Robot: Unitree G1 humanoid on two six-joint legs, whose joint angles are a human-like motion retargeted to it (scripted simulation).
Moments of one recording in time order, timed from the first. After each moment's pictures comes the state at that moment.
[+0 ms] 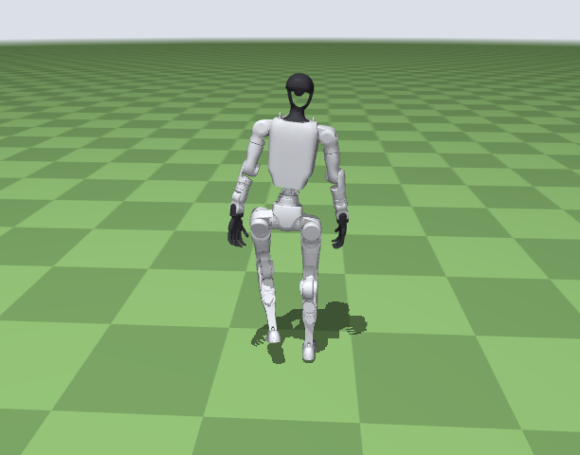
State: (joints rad) left arm 0.12 0.21 0.14 1.67 0.73 -0.15 -0.18; right arm -0.14 -0.24 -0.42 1.53 -0.60 -0.10 0.15; waist -0.20 0.01 -0.05; left_leg -0.48 -0.07 0.23 0.92 -0.05 0.07; right_leg -0.13 -0.12 -0.08 0.09 0.09 0.00
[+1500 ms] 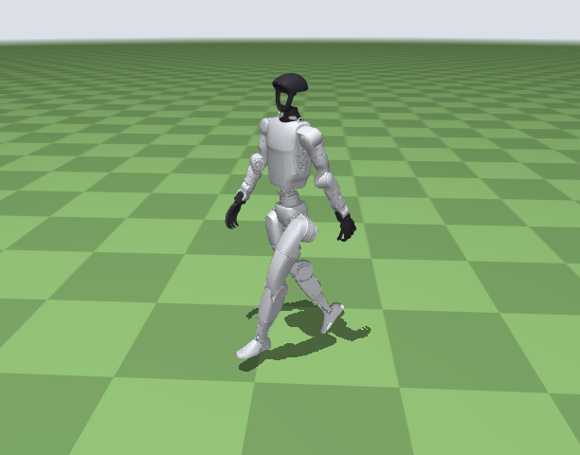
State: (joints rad) left arm 0.40 0.16 0.37 1.70 0.38 -0.02 -0.07; right arm -0.09 -0.25 -0.39 1.38 -0.69 -0.14 0.01; waist 0.03 -0.09 -0.18; left_leg -0.54 -0.15 0.33 0.20 -0.06 0.26; right_leg 0.18 0.01 -0.30 0.18 0.37 0.26
